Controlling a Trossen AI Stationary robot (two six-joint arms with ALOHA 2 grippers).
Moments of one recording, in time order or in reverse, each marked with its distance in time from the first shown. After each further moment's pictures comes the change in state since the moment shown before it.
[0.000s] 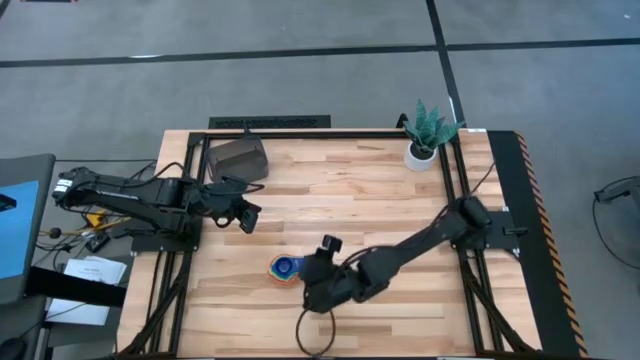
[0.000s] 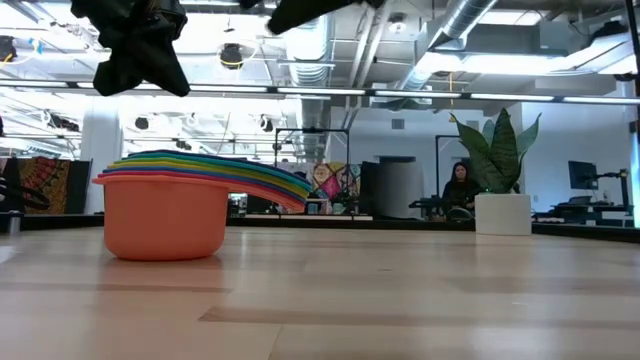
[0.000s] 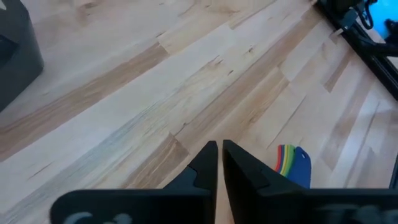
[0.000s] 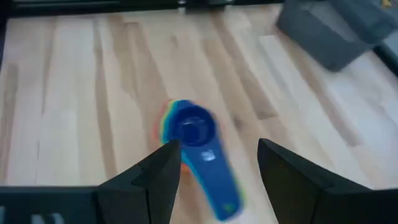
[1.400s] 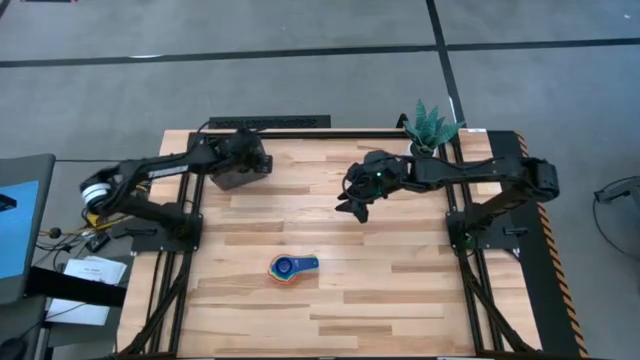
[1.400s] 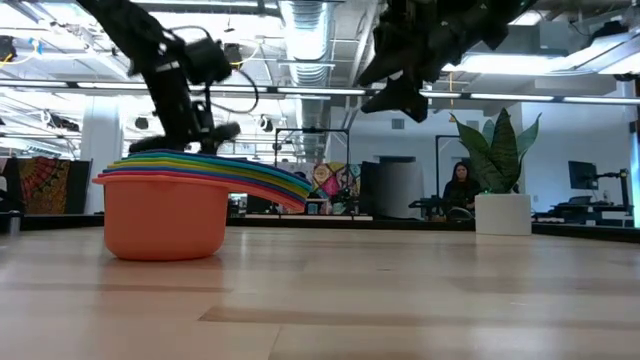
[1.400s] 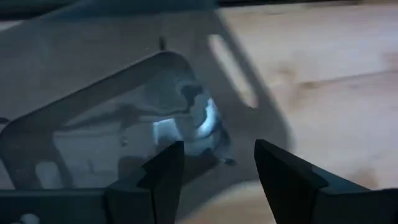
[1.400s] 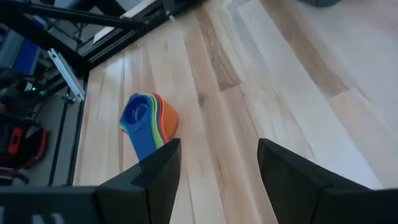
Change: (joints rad) left arm 0.724 0.418 0.000 0.188 0.043 0.162; right arm -0.640 -0.652 -0.831 0.473 -0.946 -0.082
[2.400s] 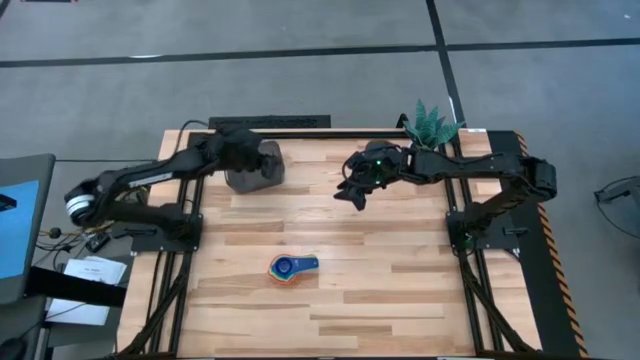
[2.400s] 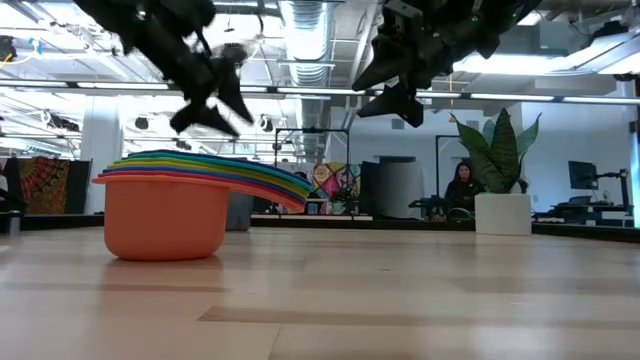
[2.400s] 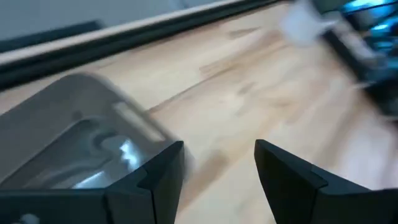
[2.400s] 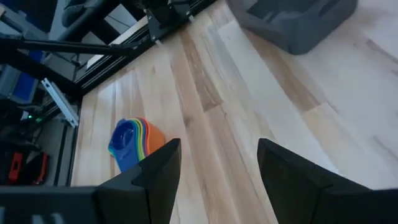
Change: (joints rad) left arm -0.049 -0.139 0.000 0.217 0.309 0.208; right arm -0.092 0.016 0.000 0.038 -0.040 0.025
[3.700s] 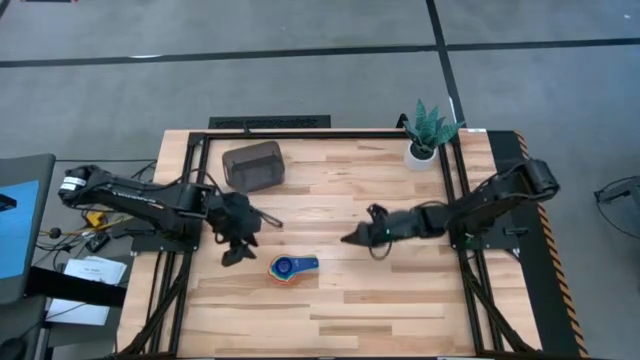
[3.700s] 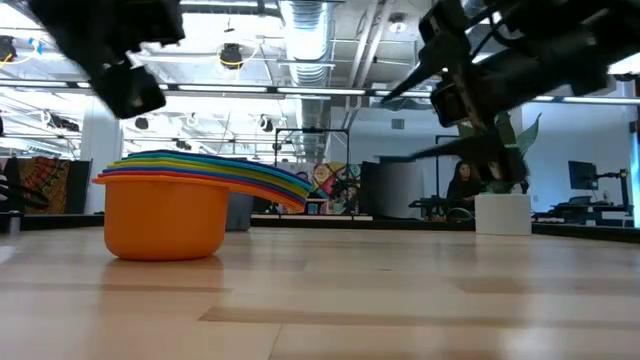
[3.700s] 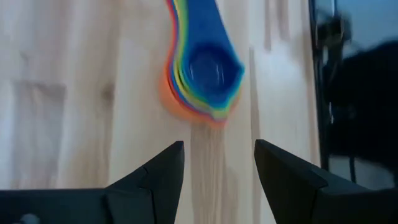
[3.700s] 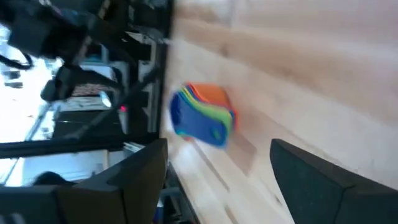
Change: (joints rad) left arm -0.663 -0.133 -0.029 -0.371 0.283 0.132; right arm 0.453 0.007 -0.472 0.676 0.411 1.082
